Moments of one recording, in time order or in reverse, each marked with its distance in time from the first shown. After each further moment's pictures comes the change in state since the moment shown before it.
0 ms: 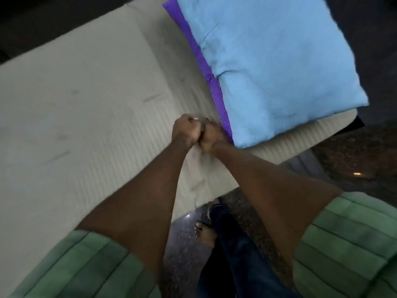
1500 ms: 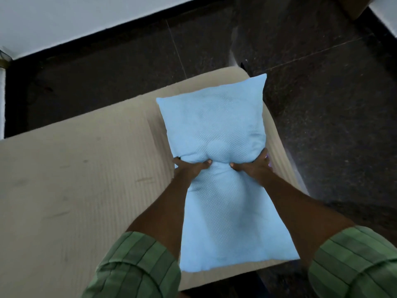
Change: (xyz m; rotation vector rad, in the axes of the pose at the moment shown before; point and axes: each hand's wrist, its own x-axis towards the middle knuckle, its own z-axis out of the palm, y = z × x) left_hand 0.146 0.256 -0.004 -0.310 0.012 -0.532; right_hand 0.203 0.093 -0.340 0.379 0.024 0.353
